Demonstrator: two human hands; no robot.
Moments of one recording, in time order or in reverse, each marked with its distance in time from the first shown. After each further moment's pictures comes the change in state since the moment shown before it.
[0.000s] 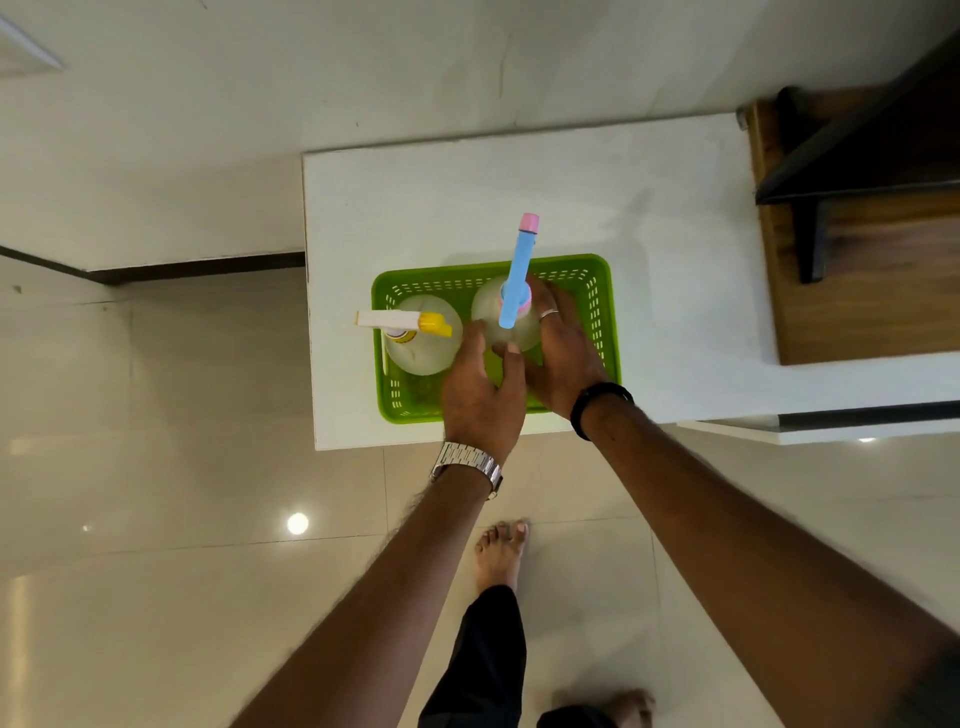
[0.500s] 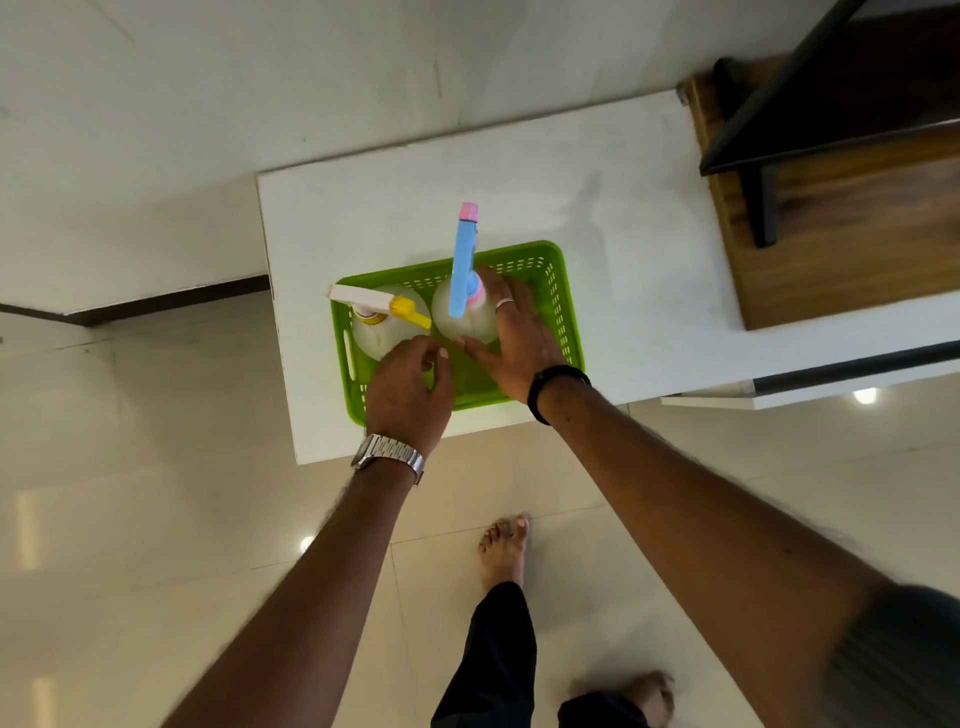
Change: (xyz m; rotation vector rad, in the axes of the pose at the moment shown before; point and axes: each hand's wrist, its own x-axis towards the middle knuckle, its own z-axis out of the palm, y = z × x) left_hand 0.018 -0.030 -0.033 0.400 0.022 0.271; right_hand -0.002 -0.007 0.003 -0.032 0.021 0.007
